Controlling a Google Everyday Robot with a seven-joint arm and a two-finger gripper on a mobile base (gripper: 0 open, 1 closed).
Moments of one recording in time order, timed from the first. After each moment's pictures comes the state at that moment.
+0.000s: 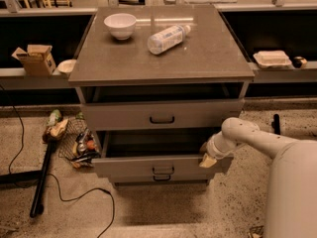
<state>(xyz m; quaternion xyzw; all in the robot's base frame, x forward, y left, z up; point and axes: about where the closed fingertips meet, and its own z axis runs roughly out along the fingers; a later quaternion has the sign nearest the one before) 0.642 -0.202 0.408 -0.66 0.72 0.07 0.19</state>
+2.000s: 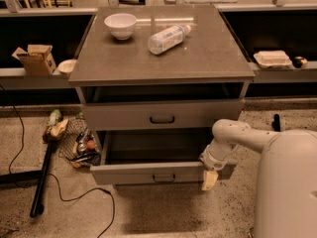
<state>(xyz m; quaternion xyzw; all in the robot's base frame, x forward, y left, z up) 0.557 -0.192 0.402 -0.69 0.71 0.14 0.05</state>
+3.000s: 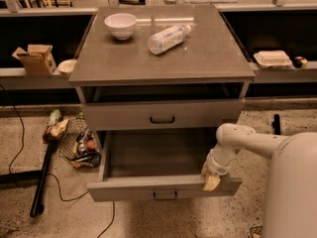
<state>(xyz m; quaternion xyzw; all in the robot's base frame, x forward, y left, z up) 0.536 -0.199 0.408 -0.68 0.72 0.14 0.05</state>
